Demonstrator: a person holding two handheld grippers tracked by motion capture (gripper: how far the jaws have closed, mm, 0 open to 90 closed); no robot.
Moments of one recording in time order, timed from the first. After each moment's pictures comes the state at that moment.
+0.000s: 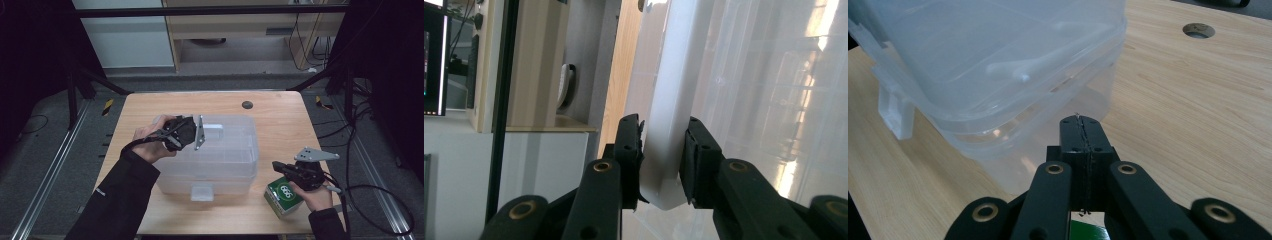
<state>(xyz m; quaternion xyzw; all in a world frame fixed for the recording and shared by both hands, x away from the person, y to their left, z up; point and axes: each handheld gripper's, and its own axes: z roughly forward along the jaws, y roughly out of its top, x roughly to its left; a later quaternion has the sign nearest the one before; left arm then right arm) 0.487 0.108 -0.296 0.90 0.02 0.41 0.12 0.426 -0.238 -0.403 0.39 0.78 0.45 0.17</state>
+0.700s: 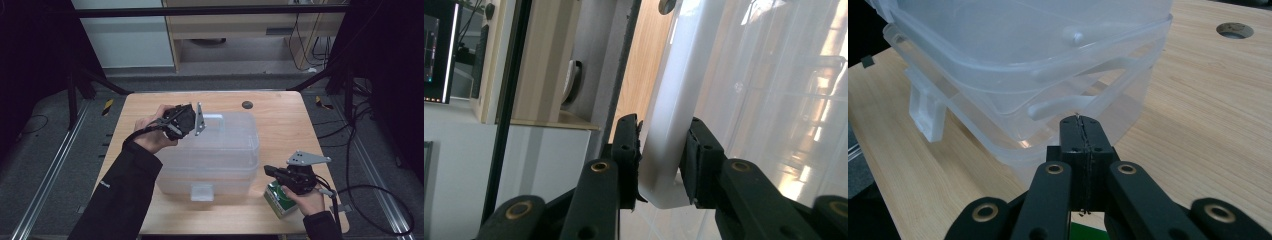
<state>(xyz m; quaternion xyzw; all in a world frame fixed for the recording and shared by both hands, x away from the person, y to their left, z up) 0.508 0.108 -0.282 0.90 0.04 0.42 0.13 0.420 -0.219 -0.408 0.38 0.78 0.47 0.14</state>
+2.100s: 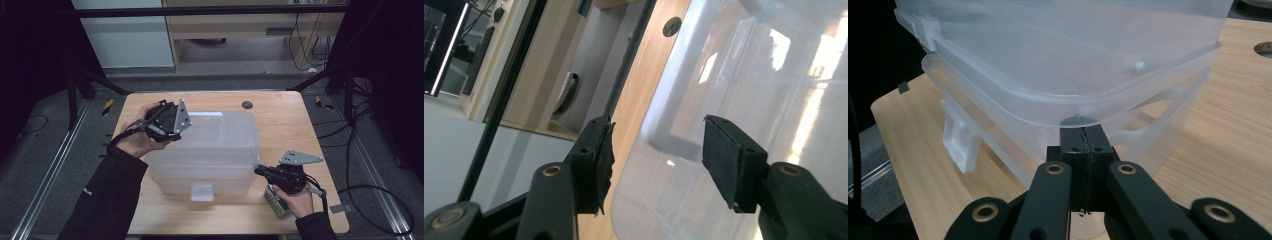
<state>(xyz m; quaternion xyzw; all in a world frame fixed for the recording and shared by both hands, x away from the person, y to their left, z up) 0.486 0.145 -0.265 0.89 0.09 0.40 0.22 0.422 -0.196 -0.406 0.37 0.77 0.51 0.12</state>
